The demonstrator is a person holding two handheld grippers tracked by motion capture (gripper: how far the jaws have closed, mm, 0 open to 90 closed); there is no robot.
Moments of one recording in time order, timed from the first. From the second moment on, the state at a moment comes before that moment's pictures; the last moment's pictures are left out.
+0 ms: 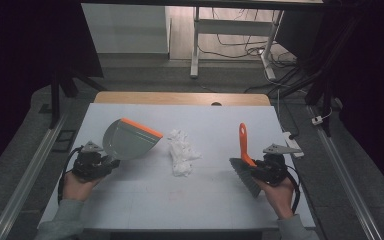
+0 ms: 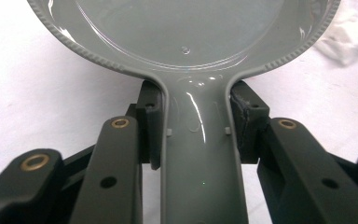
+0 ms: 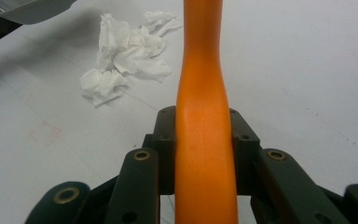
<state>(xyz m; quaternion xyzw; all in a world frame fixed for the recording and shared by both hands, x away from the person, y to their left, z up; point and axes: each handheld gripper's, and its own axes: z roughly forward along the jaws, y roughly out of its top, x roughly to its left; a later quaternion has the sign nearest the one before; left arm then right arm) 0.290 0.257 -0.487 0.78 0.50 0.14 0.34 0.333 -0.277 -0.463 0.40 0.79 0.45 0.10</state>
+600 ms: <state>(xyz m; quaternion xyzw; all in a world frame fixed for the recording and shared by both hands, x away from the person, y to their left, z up) 0.270 0.267 -0.478 0.82 0.41 0.12 0.37 0.334 -0.275 -0.459 0.40 0.78 0.46 0.10</state>
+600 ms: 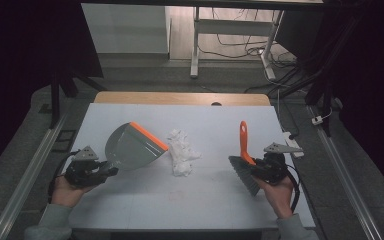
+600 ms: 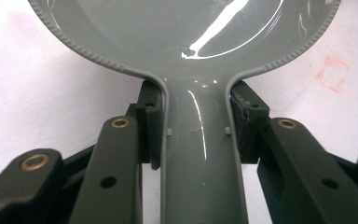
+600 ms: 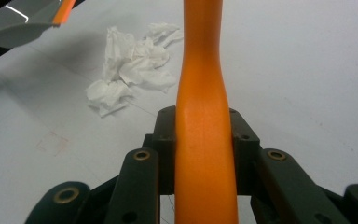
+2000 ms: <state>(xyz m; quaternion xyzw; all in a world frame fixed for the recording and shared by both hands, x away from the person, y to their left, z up) 0.267 0.238 -0.501 0.89 0.33 0.08 0.29 0.358 -0.225 -0.450 0.39 0.79 0.47 0.10</state>
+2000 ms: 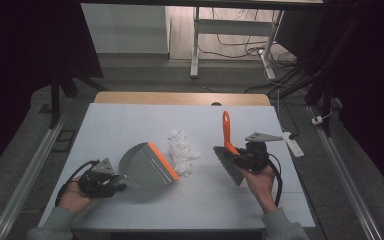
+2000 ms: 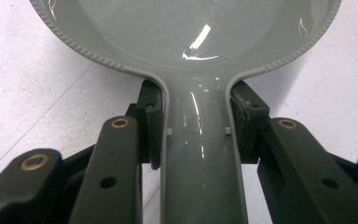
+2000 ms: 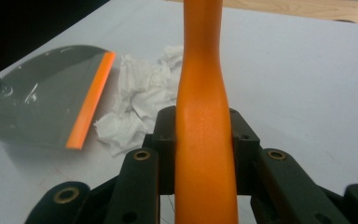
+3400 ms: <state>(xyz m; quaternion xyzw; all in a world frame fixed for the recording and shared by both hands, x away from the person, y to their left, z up) 0.269 0.230 -0.509 0.91 0.31 0.07 0.27 0.461 -0.135 -0.468 0.43 0.79 0.42 0.11</state>
